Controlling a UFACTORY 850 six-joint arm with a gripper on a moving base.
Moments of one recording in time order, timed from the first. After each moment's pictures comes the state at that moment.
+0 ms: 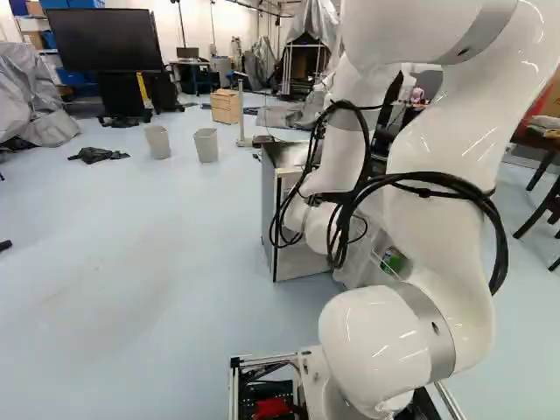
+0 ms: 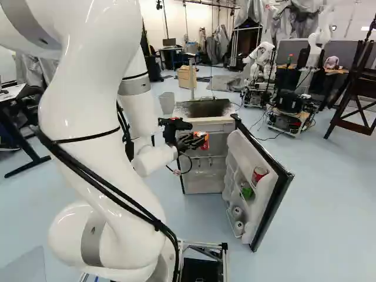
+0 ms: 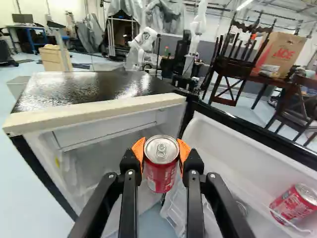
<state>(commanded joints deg) 3.8 -15.7 -16.5 31.5 77.9 -7.8</state>
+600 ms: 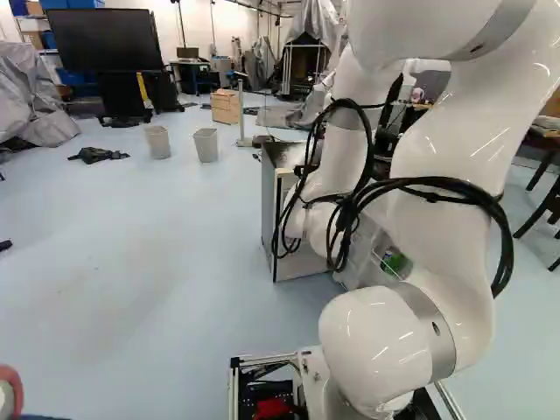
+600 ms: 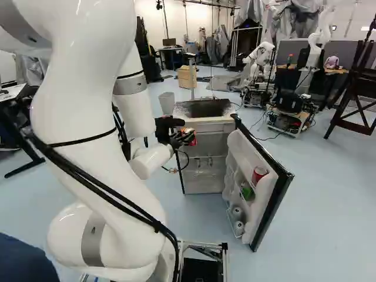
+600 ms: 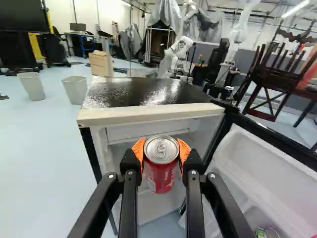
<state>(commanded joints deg) 4.6 -13.2 -15.3 18.9 77.5 -7.8</state>
